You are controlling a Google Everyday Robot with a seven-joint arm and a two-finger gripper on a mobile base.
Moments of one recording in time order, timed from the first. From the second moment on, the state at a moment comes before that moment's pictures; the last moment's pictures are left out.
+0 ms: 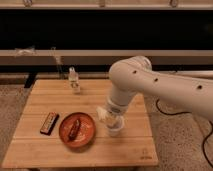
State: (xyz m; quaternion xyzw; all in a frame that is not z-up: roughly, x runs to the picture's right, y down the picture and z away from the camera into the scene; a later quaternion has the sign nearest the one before) arm 0.022 0.134 0.587 -0.38 -0.06 0.17 0.91
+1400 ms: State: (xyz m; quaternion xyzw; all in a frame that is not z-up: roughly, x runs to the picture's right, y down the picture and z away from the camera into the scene) arm 0.067 0.159 0.623 -0.43 -0.01 0.21 0.88
